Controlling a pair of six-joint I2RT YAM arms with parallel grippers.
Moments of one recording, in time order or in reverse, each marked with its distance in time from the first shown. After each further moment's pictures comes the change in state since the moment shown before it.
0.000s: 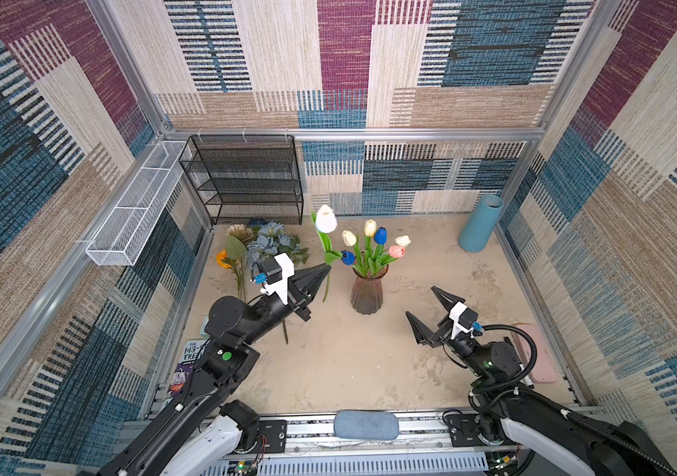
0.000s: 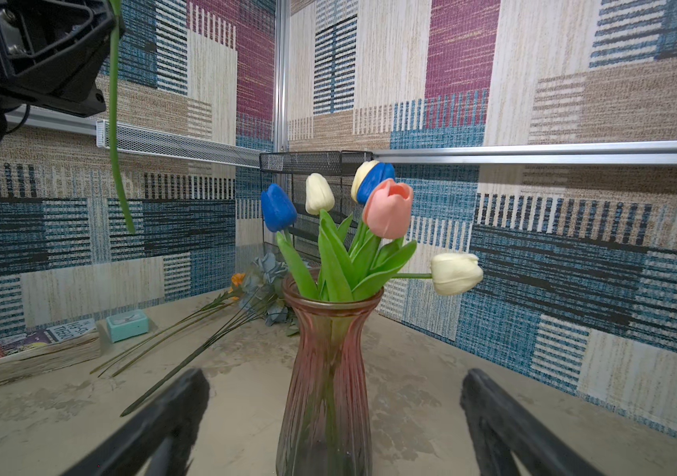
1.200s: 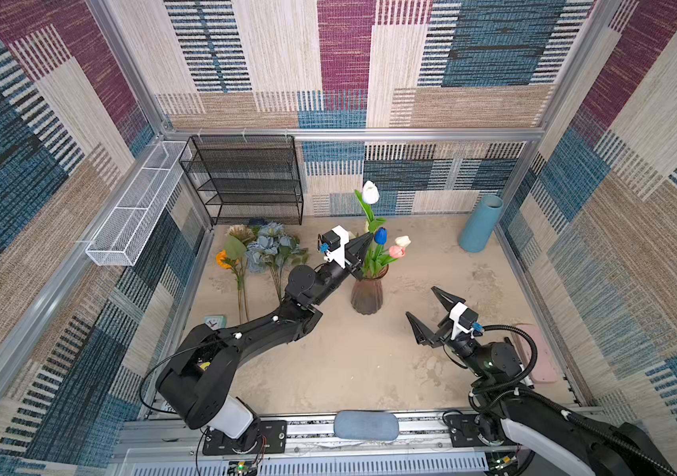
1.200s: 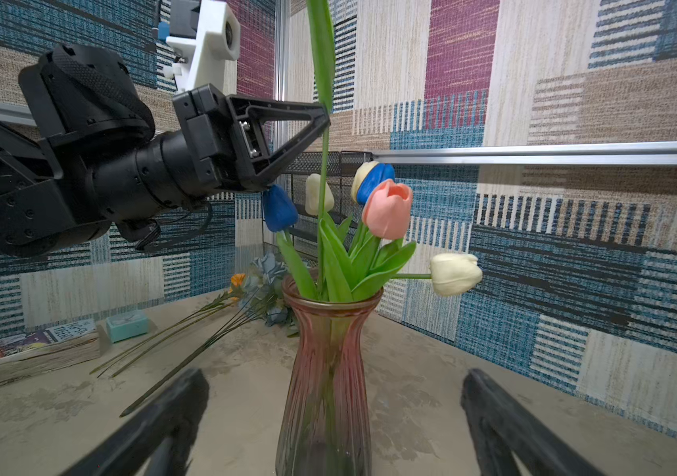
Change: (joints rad) left arm -0.081 0.710 0.151 0.667 -0.213 0.001; right arm 0.000 -0.005 0.000 -0.004 0.001 0.000
